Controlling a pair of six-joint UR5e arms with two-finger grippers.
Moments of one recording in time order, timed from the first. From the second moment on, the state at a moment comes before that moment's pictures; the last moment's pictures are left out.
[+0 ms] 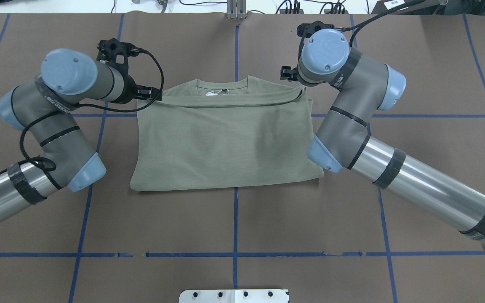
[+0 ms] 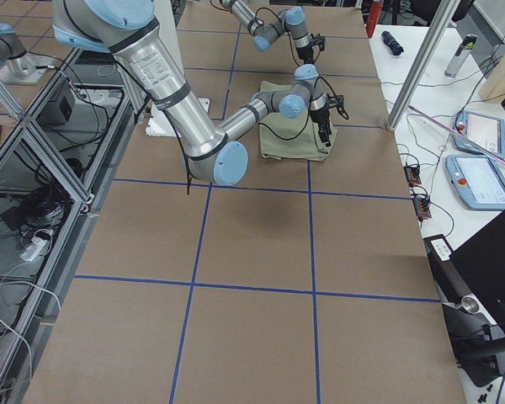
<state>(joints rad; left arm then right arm) -0.75 -2.03 -1.58 -2.08 -1.78 -0.96 0.73 -0.88 1.43 -1.34 1.63 1.12</state>
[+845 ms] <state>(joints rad) -0.54 -1.73 -1.79 -2.31 -1.75 -1.32 0.73 -0.92 1.50 -1.34 1.64 1.11</state>
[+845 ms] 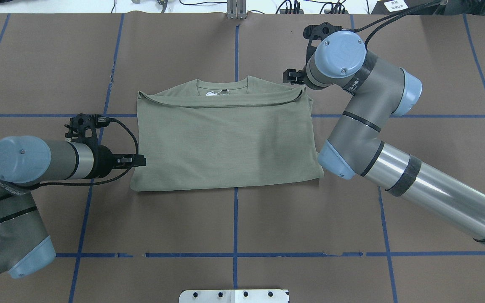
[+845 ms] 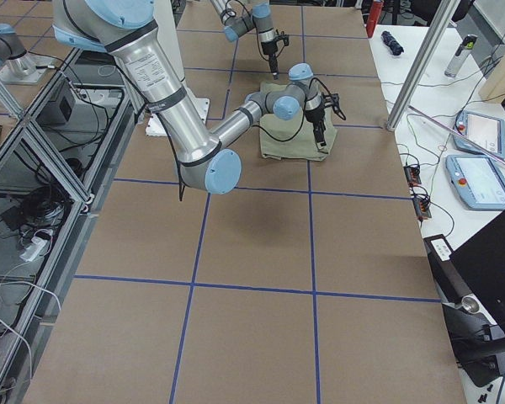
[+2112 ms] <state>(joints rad) -0.46 -1.71 -1.78 -2.35 -1.70 -1.37 0.73 -0.93 1.52 -1.34 1.64 1.12</state>
